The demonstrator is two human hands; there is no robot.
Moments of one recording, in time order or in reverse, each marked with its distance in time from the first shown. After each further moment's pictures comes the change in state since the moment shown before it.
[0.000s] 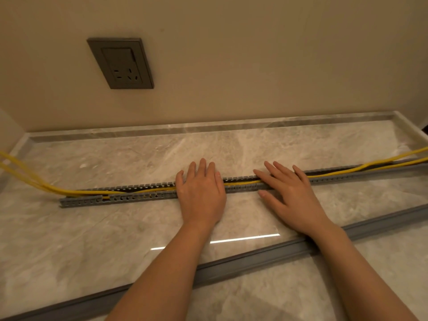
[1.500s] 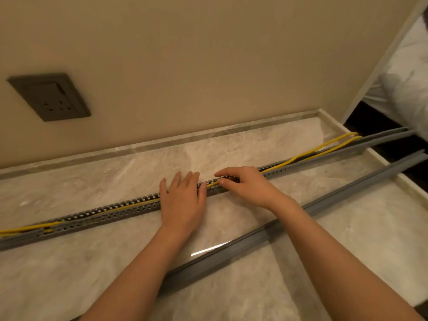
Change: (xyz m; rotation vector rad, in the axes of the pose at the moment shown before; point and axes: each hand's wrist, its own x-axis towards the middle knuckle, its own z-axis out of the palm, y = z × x) left_hand -0.001 0.053 -0.009 -0.048 -0.164 0.254; right_hand 0.017 0.026 -0.037 0.503 -0.073 0.144
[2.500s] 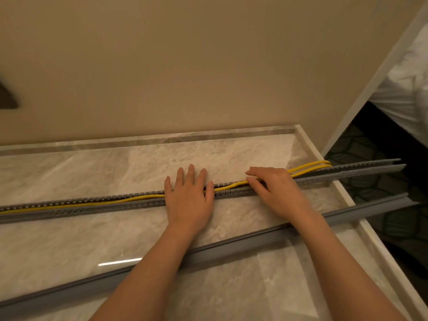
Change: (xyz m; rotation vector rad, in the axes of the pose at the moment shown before) left_hand 0.057 0.177 0.066 0.073 -0.018 -0.173; right_hand -0.021 0.148 -0.158 -0.363 0.124 -0.143
